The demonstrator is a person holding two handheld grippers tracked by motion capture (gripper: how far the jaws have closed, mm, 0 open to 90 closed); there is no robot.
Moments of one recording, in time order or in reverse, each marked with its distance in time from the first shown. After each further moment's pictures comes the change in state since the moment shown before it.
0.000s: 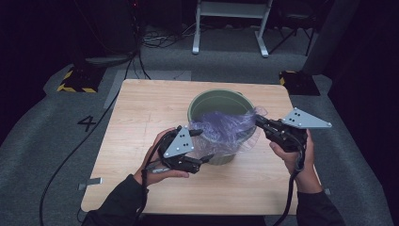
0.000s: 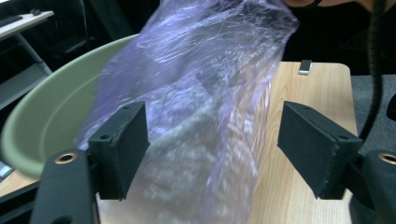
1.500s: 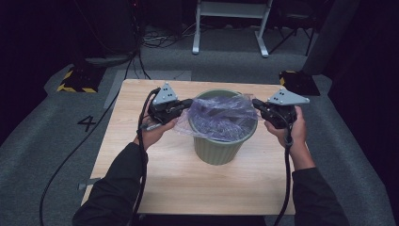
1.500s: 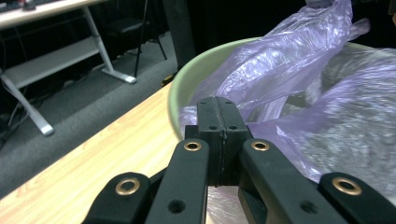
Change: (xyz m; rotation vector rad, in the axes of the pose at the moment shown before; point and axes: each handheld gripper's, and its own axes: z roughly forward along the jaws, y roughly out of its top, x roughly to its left) left arm 0.122 -0.011 0.010 0.002 0.182 -0.204; right arm -0.048 0.006 0.059 0.147 -0.129 -0.087
